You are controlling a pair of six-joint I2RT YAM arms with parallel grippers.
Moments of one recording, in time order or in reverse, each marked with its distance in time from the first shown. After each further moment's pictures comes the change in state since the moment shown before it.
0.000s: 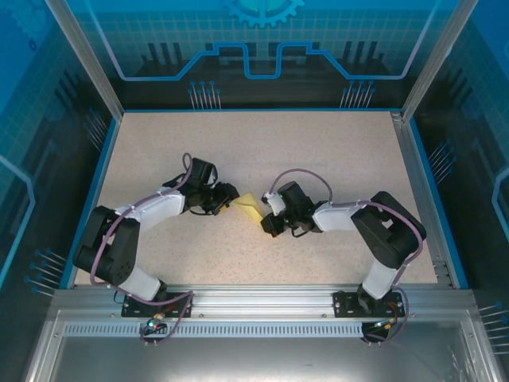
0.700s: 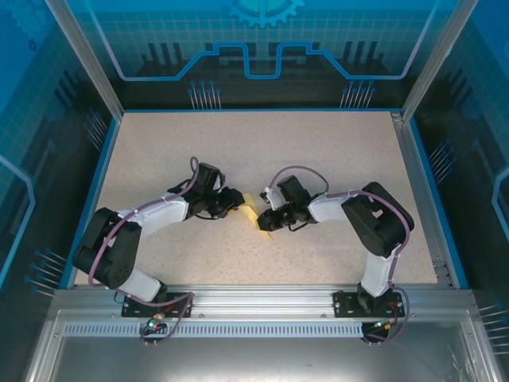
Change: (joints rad) left arm -0.068 -0.009 -0.052 0.110 0.025 -0.004; right arm -0.050 0.113 0.098 -0.048 -0.198 0.112
